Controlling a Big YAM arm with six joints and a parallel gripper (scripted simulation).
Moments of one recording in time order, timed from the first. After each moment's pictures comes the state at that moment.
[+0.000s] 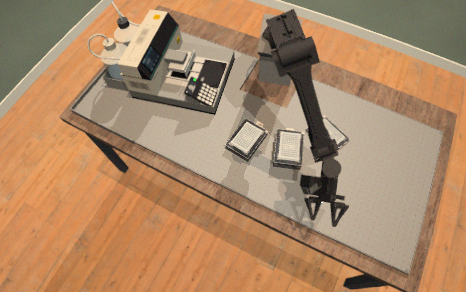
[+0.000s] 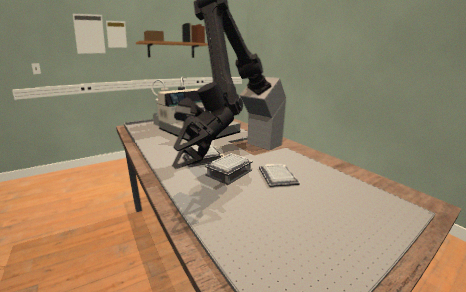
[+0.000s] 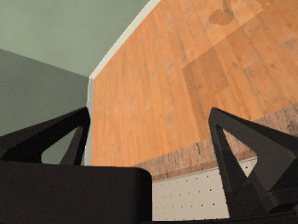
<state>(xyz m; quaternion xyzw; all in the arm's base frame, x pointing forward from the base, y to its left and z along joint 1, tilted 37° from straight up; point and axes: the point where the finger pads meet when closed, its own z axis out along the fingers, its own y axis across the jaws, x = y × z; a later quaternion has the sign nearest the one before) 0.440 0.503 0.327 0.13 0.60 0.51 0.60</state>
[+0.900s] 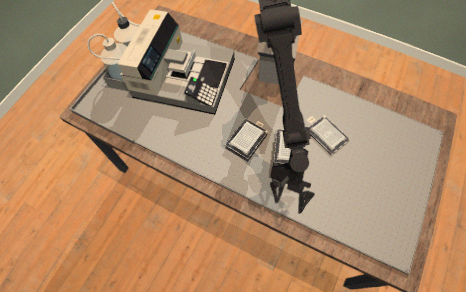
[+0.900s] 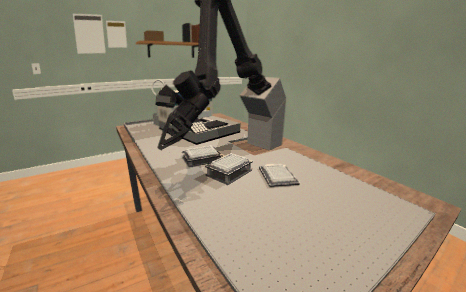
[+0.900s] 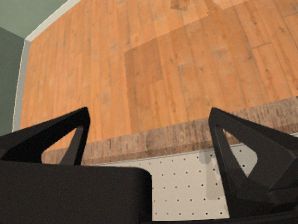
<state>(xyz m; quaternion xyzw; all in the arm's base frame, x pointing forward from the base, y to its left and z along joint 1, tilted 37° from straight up) 0.474 0.385 0.305 0.06 0.70 0.36 0.61</state>
